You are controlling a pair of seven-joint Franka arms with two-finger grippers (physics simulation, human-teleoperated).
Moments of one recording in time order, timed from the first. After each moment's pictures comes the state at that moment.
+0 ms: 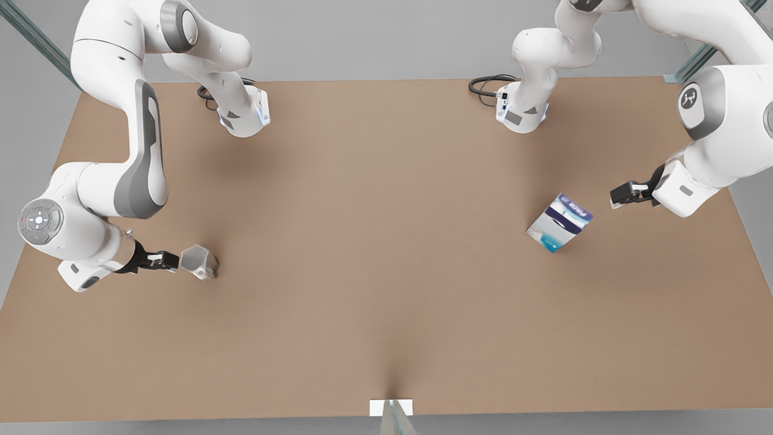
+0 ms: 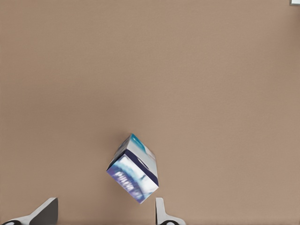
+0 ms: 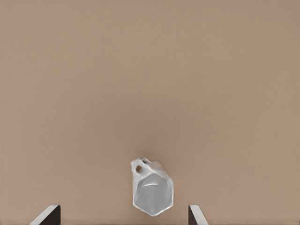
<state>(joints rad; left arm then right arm) -0.07 0.16 0.10 -1.41 -0.03 1.46 -0.01 0.05 0.39 -0.08 -1.42 0.01 1.74 -0.06</state>
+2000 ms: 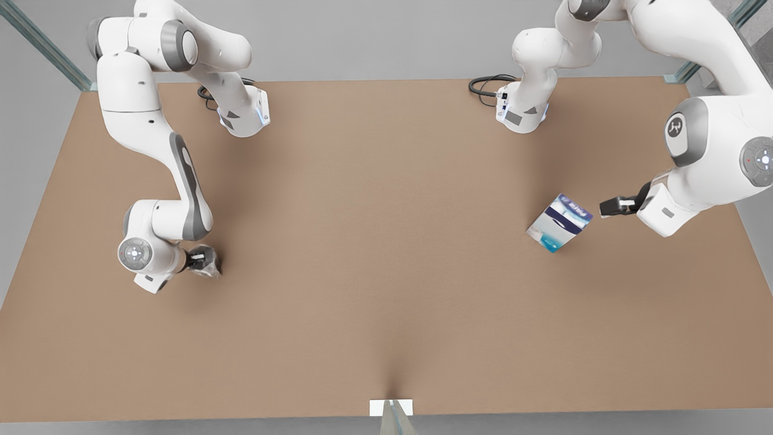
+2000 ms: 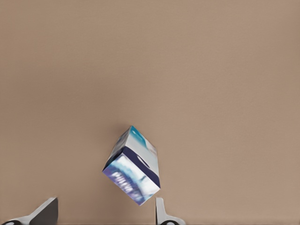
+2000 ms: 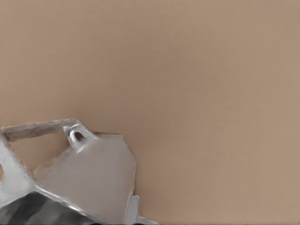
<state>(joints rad) -0.07 0.22 0.10 -1.44 -0.03 1.46 -0.02 0.02 0.50 -0.09 -1.87 -0.12 2.15 -0.24</state>
